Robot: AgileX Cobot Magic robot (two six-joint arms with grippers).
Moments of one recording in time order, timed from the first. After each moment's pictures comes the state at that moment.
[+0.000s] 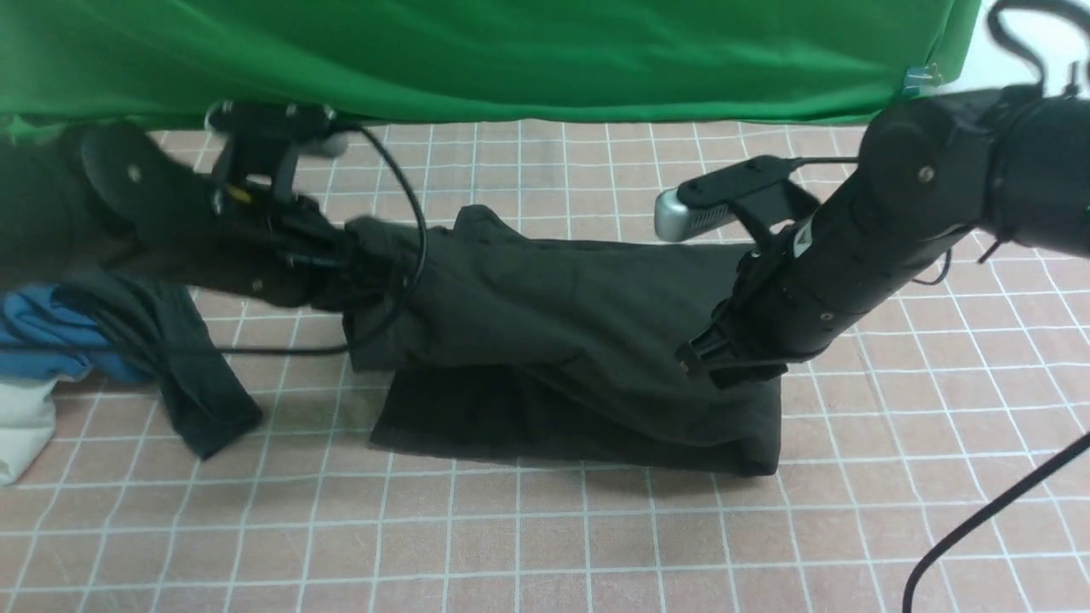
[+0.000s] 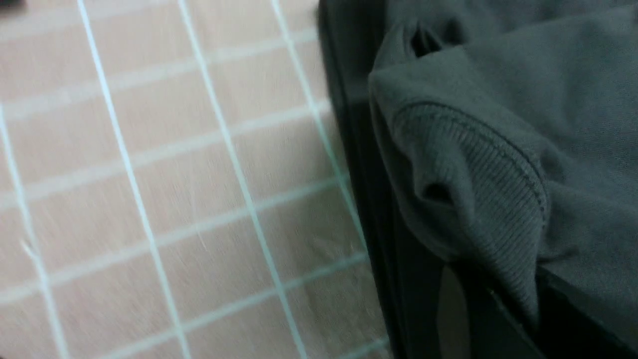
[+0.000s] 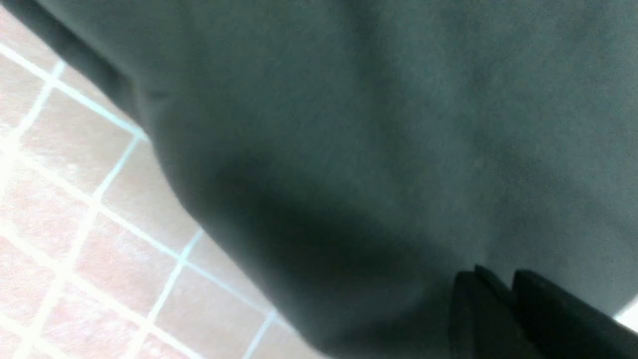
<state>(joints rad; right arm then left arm) 0.46 1.74 -1.23 0.18 0.83 -0.10 -0.15 1.59 -1.02 -0.45 0.46 0.50</state>
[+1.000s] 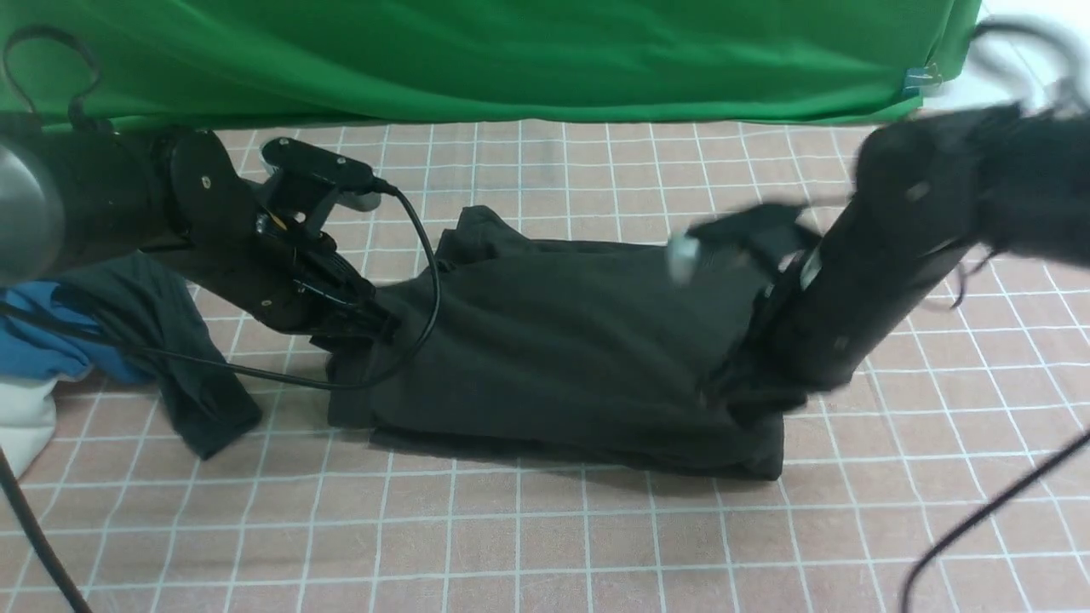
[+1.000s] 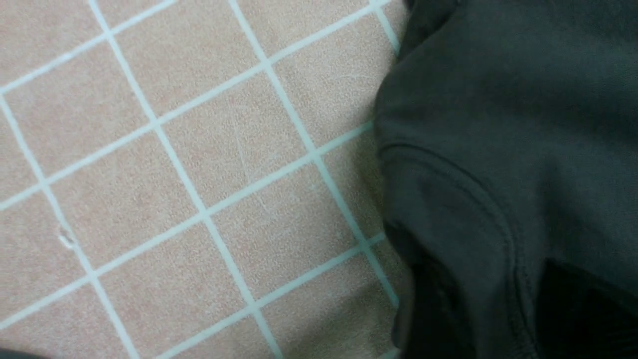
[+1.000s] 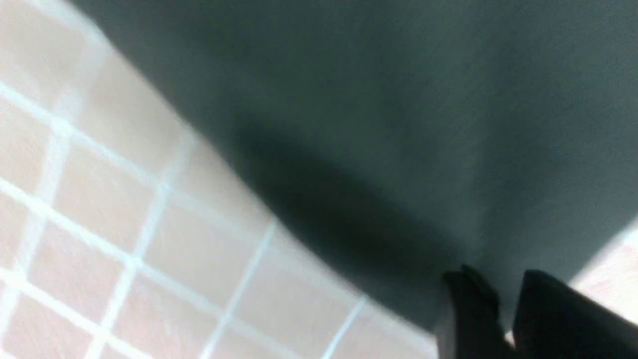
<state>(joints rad) 0.44 1.72 -1.21 0.16 0.88 -0.05 -0.15 1.76 -1.10 -0.18 0.56 0.46</state>
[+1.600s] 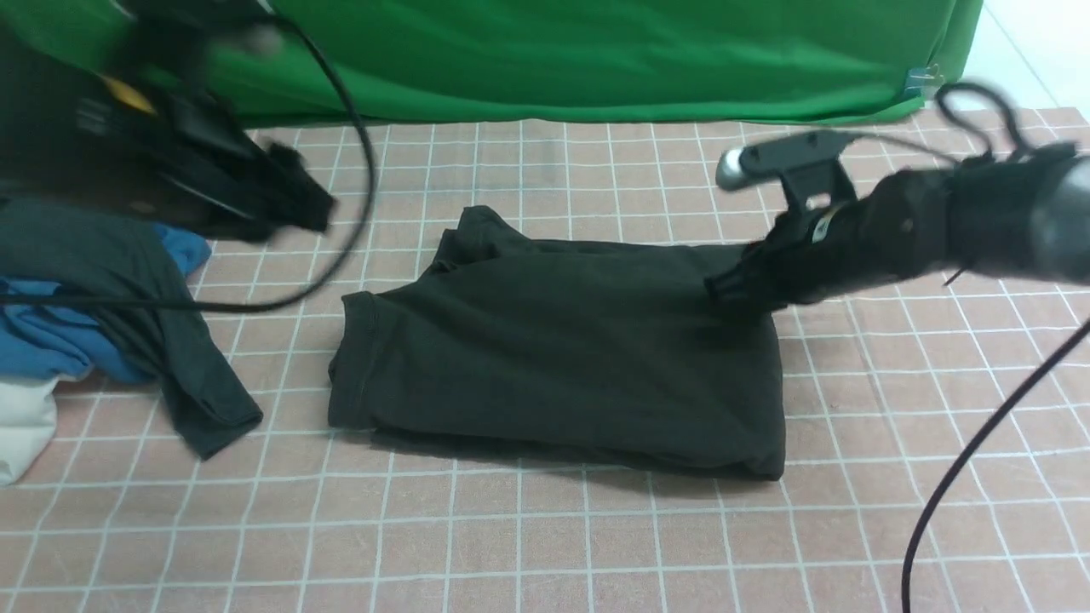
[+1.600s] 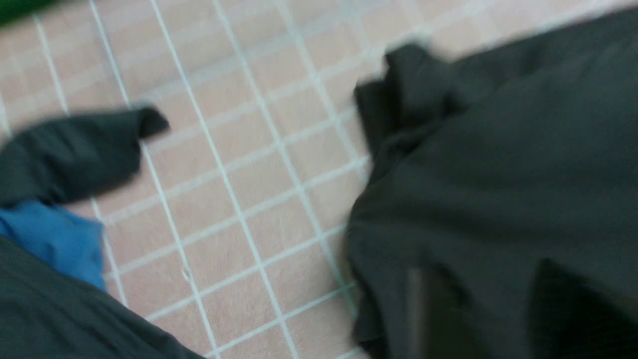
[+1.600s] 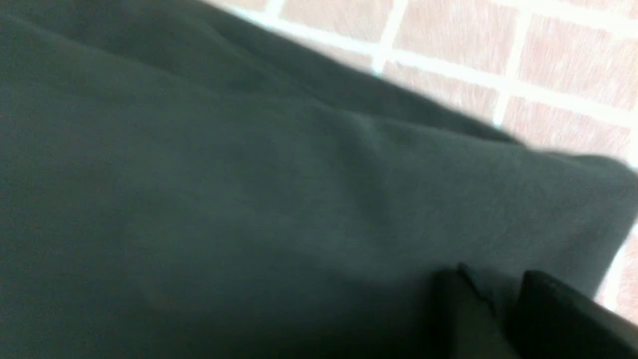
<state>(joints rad) 0.29 1.99 -1.21 0.15 0.24 -0.11 -0.15 1.26 -1.09 -0.21 0.65 0.37</state>
